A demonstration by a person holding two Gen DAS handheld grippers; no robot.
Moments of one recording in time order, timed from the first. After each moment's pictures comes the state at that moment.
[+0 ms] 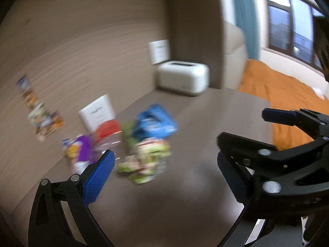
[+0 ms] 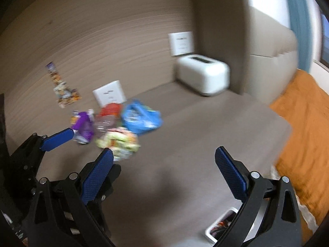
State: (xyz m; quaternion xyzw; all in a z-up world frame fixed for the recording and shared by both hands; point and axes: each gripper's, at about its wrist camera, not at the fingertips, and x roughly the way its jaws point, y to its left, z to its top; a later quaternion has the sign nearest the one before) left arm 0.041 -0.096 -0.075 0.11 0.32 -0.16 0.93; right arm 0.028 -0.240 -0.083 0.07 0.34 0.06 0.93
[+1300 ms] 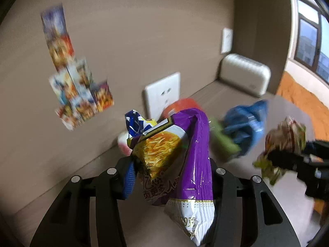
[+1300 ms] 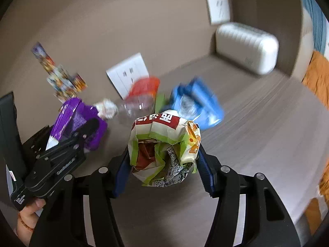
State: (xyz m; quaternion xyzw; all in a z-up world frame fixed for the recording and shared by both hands) left arm 0.136 0.030 -0.099 0.06 0.35 -0.11 0.93; right arm 0.104 -0.153 -0.104 0.10 0.41 0.08 0.90
